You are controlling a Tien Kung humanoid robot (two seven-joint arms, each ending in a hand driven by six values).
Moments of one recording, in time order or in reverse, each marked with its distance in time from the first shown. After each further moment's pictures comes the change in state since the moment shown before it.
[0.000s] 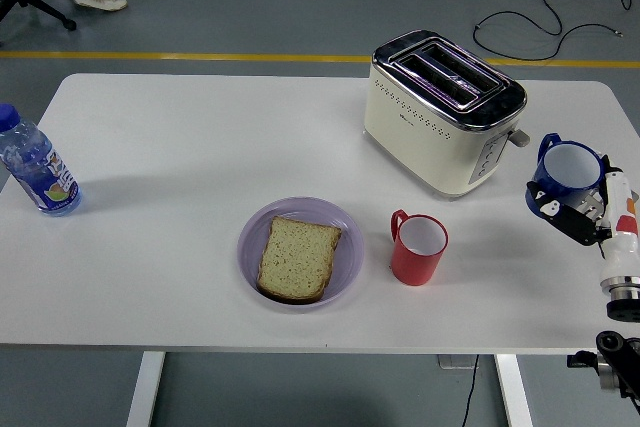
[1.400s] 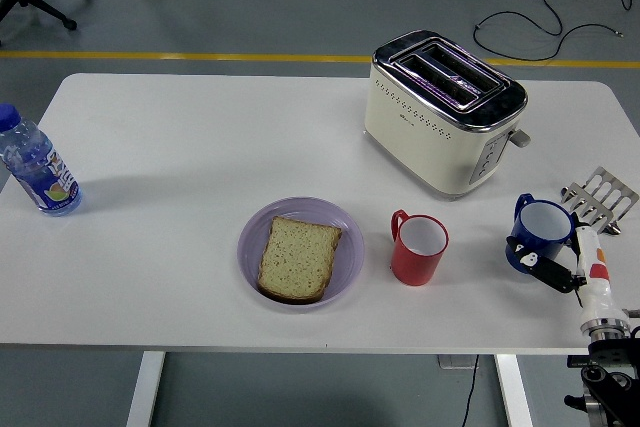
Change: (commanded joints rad) left arm -0.003 0.001 0.015 0.000 -0.013 -0.002 -0.001; right arm -0.004 0.036 -0.074 -0.197 0.096 0.064 0.067
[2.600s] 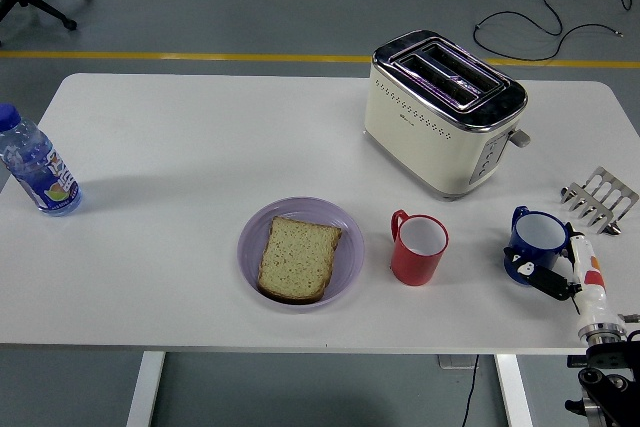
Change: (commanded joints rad) left arm -0.002 -0.002 0.001 0.000 0.001 0.004 -0.001; right arm 0.023 0.017 0.008 -0.081 -0.044 0.036 -0.013
